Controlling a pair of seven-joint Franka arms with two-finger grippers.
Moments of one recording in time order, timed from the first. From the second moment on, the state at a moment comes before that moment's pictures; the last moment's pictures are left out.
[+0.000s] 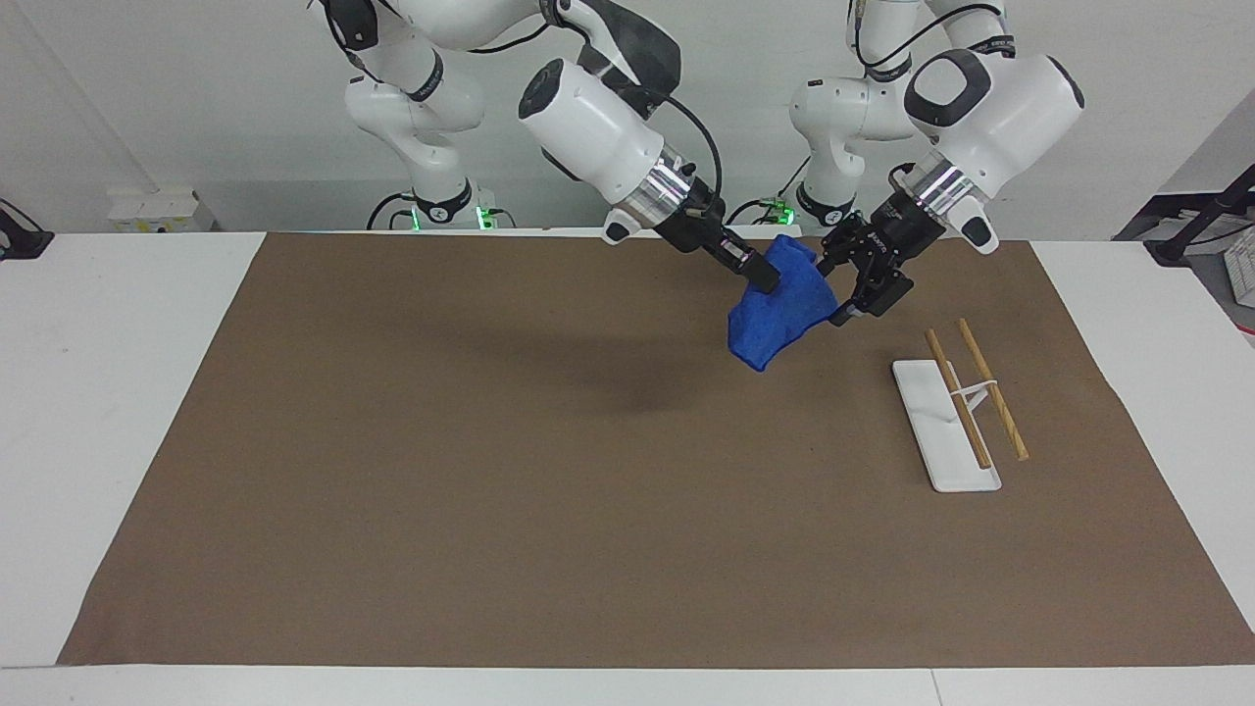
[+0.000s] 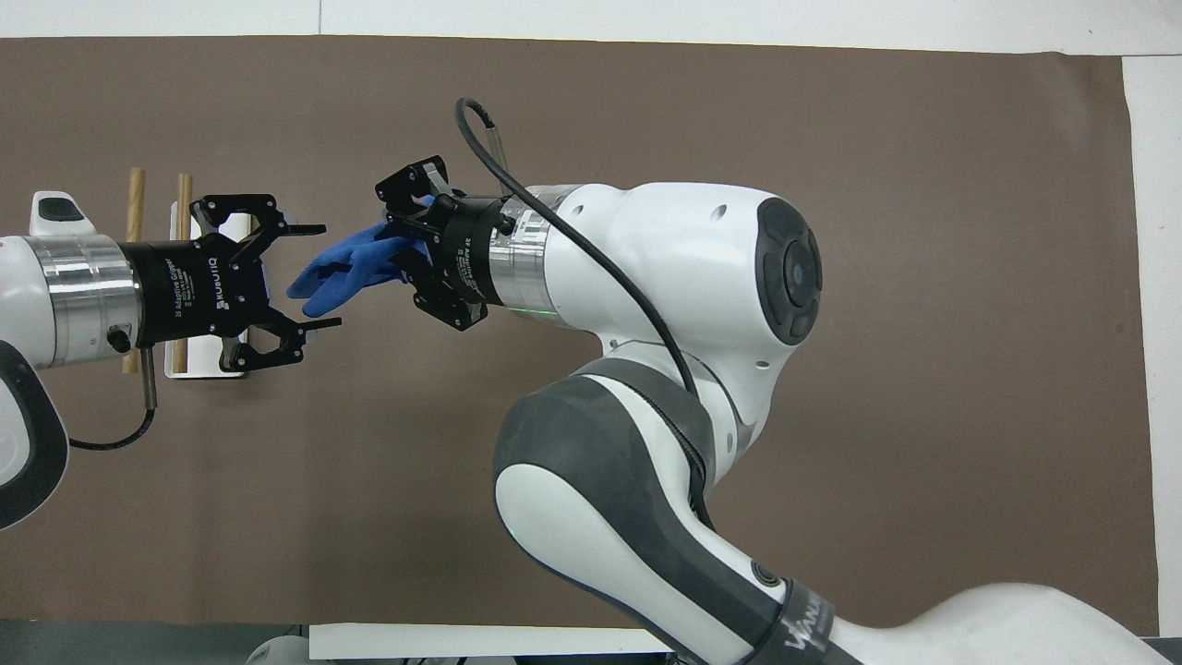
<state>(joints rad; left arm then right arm) -0.20 -0.25 -0.07 -2.19 -0.73 2.20 -1.44 0.03 0.31 0.77 -1.64 0.52 2.60 1.47</state>
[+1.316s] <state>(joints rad) -0.20 -0.23 -0.07 -2.18 -0.73 2.21 -1.44 0.03 0.32 0.78 -1.64 0.52 2.61 1.47</state>
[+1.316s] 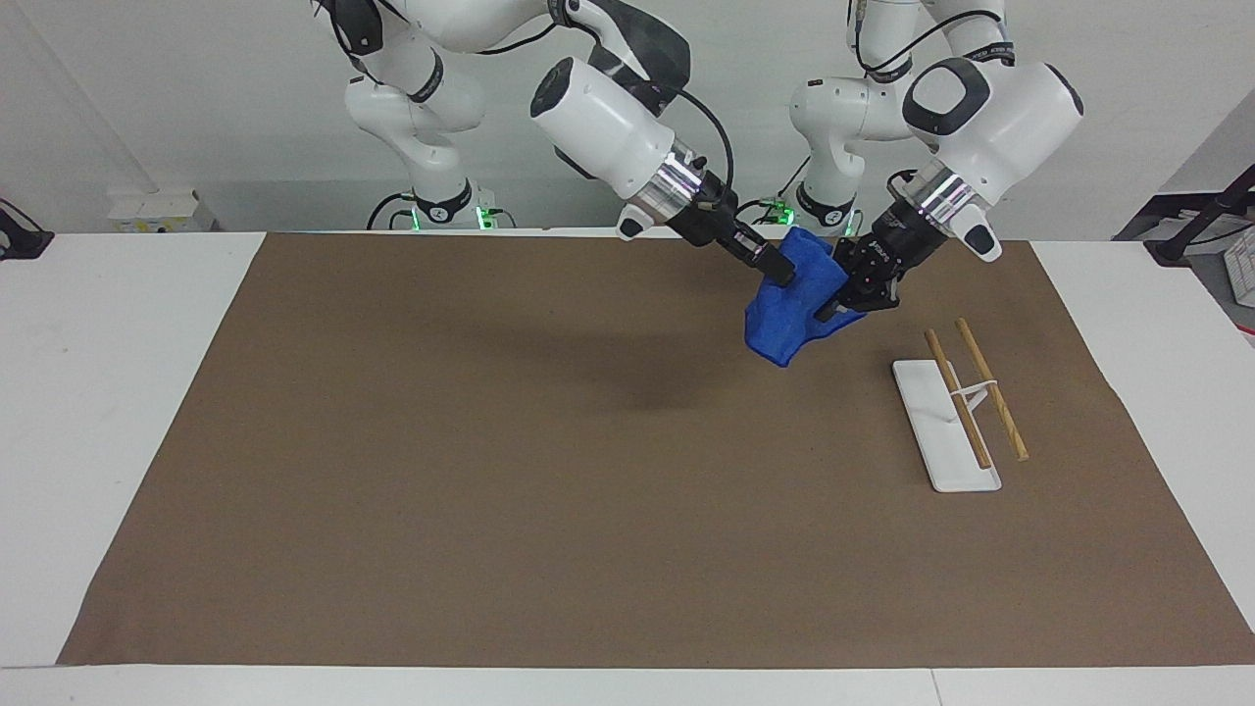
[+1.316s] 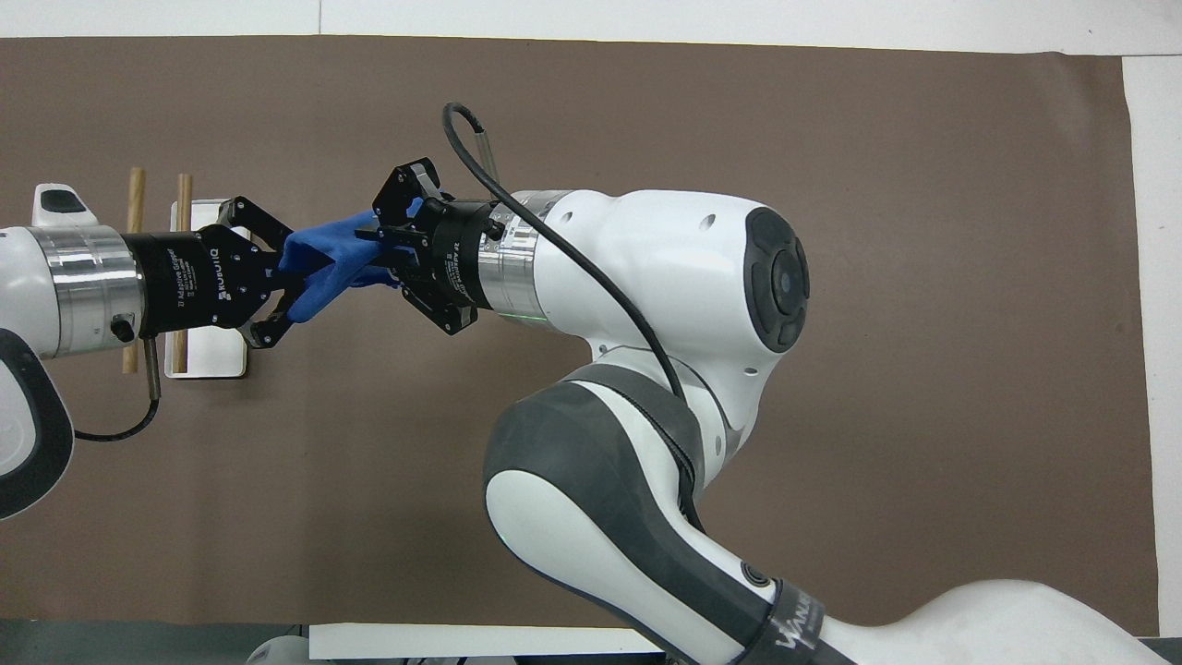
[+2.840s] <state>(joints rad) -0.04 -0.23 -0.06 -2.18 -0.54 2.15 -0.21 -0.16 0.18 0.52 -1.69 0.04 1.84 0.53</state>
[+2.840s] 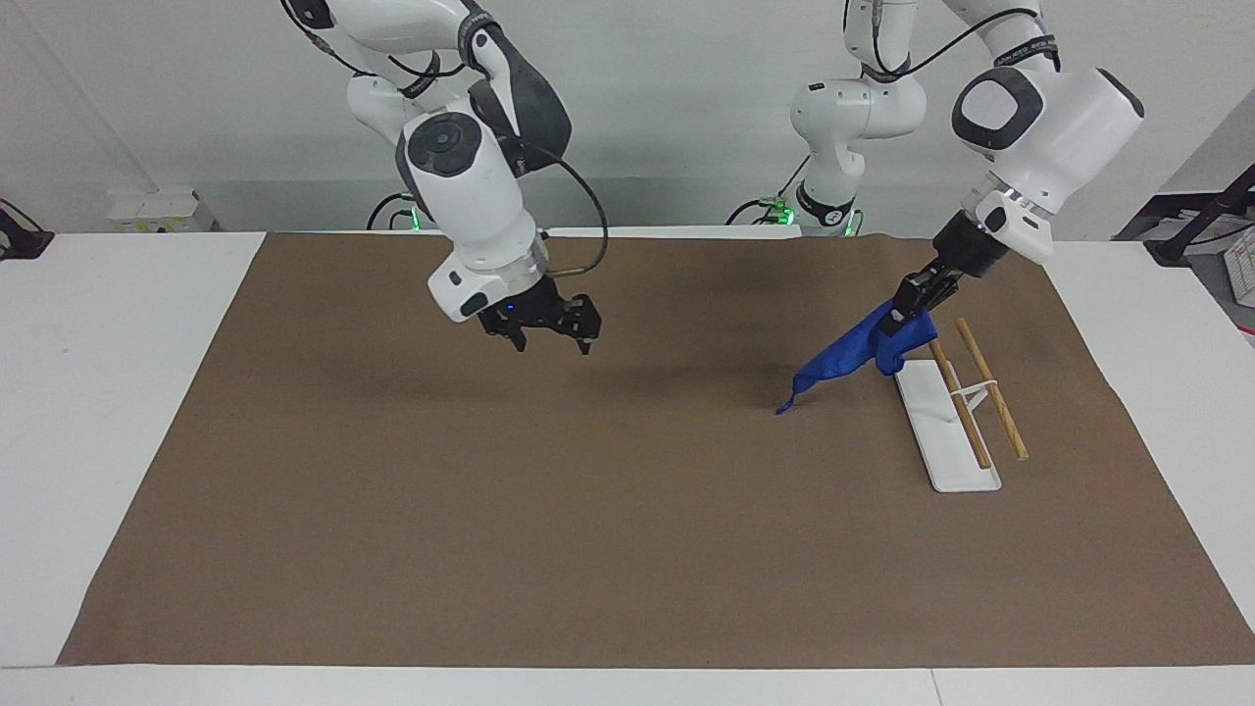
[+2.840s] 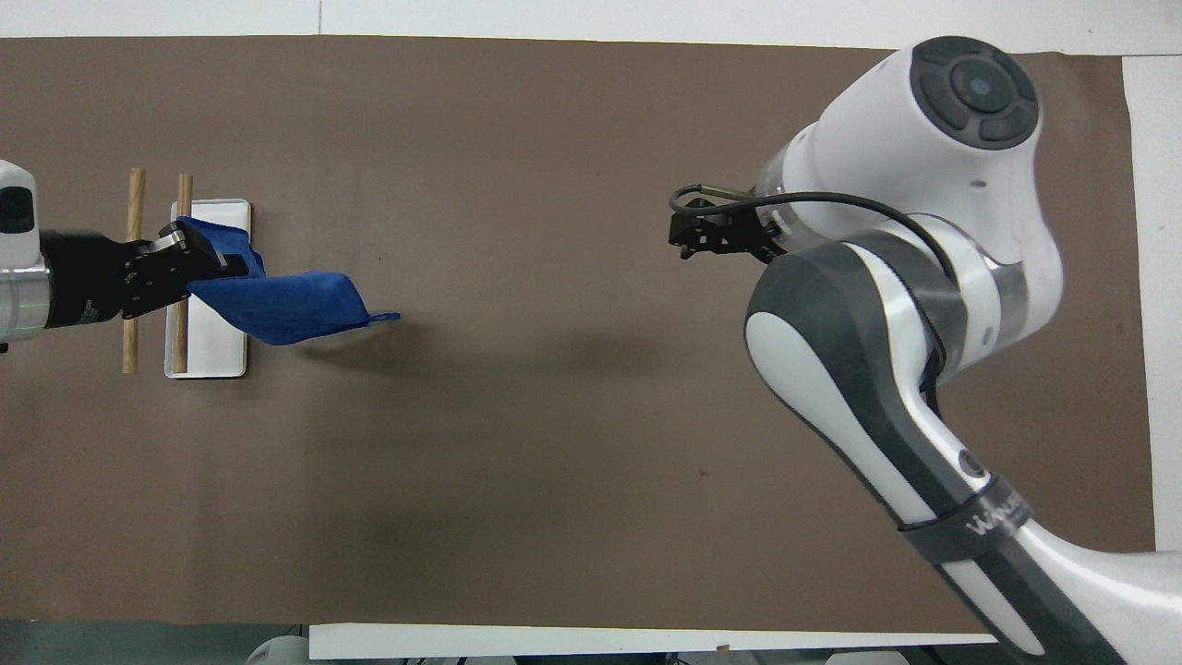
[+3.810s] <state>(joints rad) 0.01 -0.21 -0.06 -2.19 -0.53 2.29 -0.64 -0.15 0.02 0.08 -1.69 0.02 1.65 0.02</state>
